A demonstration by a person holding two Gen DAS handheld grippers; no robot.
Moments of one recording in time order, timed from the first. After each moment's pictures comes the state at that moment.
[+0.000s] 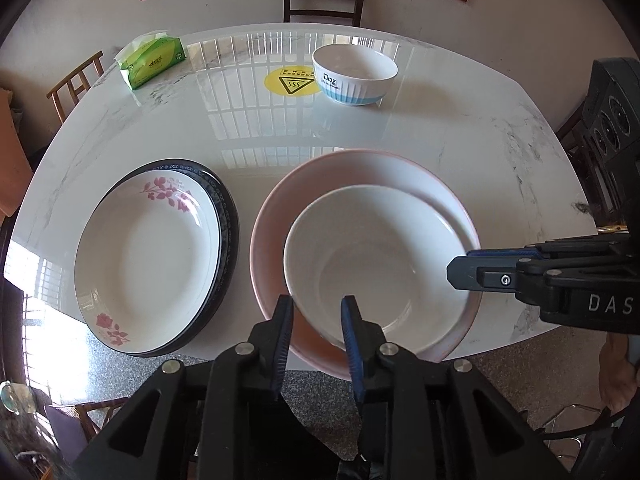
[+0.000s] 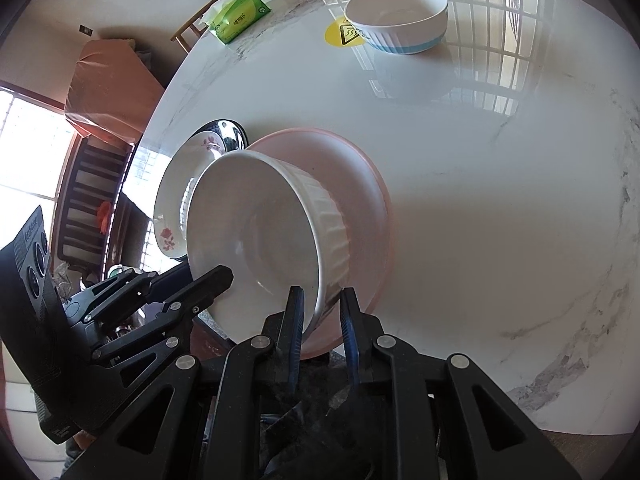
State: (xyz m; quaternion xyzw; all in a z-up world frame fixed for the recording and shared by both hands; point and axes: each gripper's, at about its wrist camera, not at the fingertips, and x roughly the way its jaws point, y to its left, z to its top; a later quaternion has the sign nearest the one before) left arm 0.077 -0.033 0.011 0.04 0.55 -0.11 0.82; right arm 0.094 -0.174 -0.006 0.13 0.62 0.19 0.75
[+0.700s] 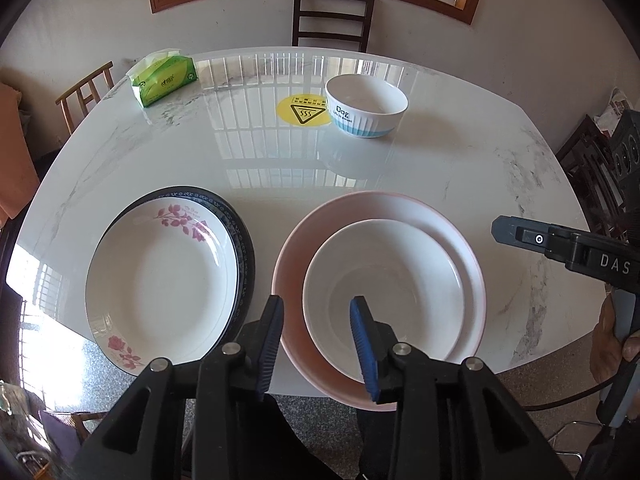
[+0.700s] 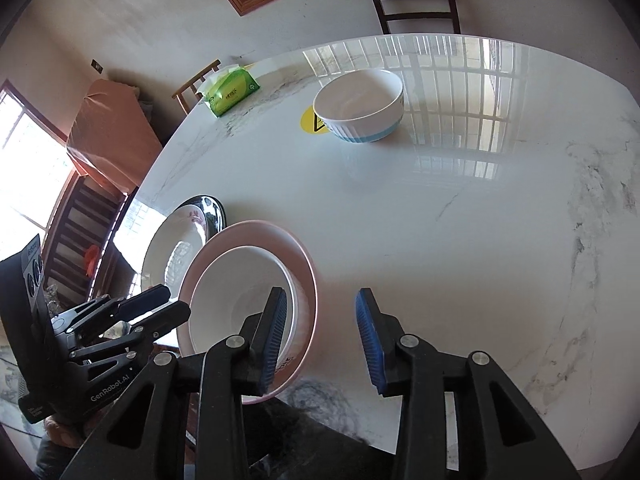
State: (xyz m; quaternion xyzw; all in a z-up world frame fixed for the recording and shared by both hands) left arm 0.089 -0.024 0.021 0.02 0.53 -0.11 0.84; right arm 0.090 -0.217 0.018 0.13 0.51 0.16 0.83
